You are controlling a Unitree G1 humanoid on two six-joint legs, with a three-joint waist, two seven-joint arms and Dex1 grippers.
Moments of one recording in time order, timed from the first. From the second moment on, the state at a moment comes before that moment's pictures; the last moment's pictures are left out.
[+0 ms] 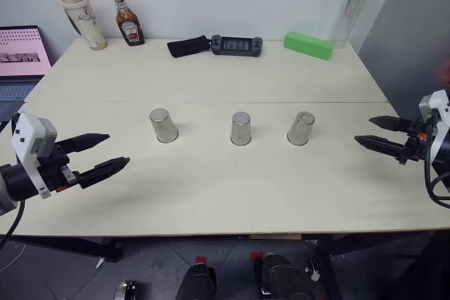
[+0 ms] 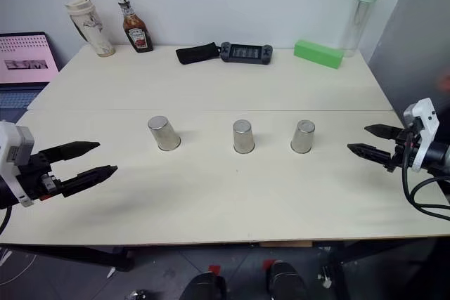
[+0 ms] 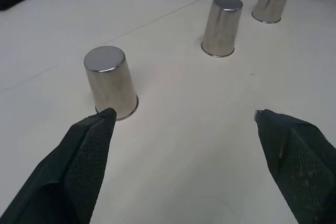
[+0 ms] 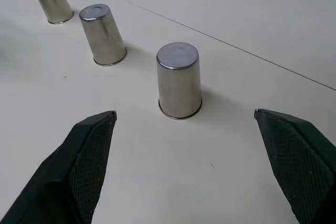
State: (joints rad) left arm 0.06 0.97 0.62 -0.21 -0.66 0.59 -1.07; right arm -0.35 -0.97 -0.29 0.08 0.56 0.59 1.11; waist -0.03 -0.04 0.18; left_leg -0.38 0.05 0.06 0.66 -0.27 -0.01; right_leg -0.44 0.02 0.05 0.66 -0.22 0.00
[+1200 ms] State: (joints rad) left arm -0.12 0.70 0.20 -0.38 -0.52 0.56 -0.77; right arm -0.88 -0.20 0.19 0.27 0.20 0.63 0.54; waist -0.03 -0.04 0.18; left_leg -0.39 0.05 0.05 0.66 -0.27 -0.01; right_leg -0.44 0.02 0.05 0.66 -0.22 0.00
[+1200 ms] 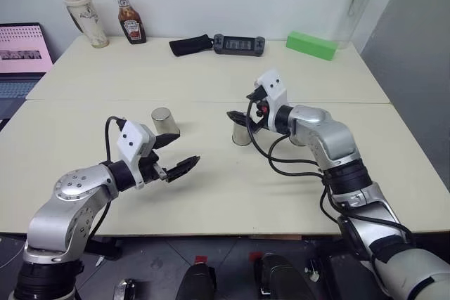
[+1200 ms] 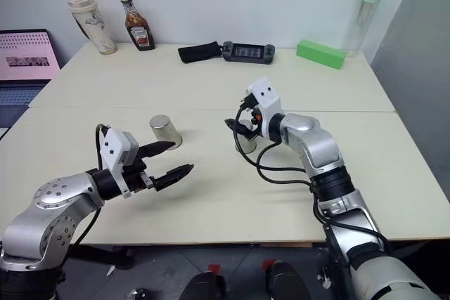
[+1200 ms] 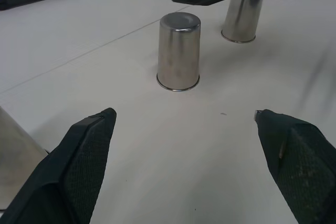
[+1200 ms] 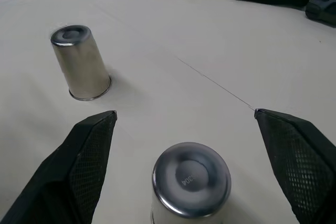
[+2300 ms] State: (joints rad) left arm -0.12 0.70 0.19 -0.38 -0.51 0.56 -0.80; right arm -0.85 -0.09 0.18 0.48 0.10 0.55 0.46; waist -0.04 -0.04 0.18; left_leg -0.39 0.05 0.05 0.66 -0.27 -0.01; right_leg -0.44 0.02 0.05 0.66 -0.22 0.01
